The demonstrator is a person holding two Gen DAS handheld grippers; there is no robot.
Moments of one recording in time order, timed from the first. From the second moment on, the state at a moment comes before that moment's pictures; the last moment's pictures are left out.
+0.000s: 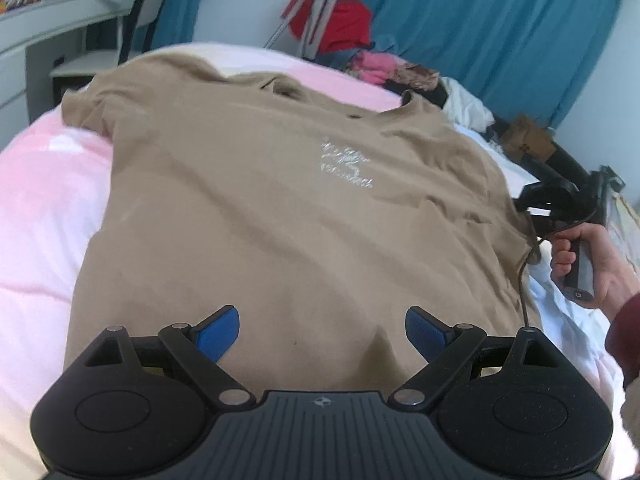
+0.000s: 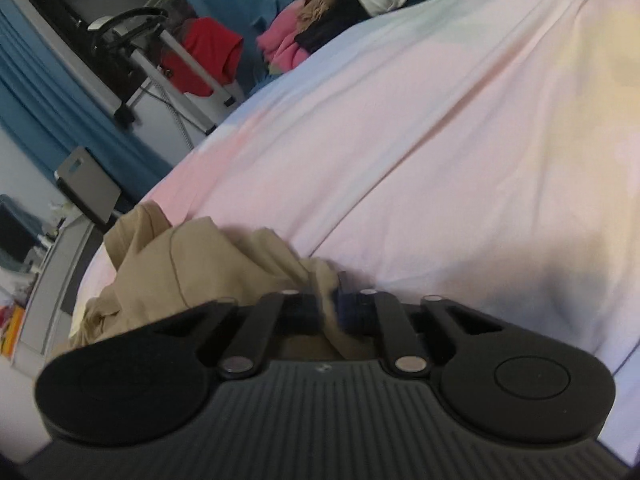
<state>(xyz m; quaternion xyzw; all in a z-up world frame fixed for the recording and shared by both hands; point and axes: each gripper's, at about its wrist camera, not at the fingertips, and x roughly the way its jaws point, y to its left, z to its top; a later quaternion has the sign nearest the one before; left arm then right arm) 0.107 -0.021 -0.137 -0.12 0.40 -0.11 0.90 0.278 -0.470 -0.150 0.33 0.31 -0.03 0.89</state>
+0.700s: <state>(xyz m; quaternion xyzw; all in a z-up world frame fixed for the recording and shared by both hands) 0.100 -0.019 -0.119 -0.11 0.35 -0.09 0.93 0.194 -0.490 -0.130 0.47 0.18 -0.12 0.86</state>
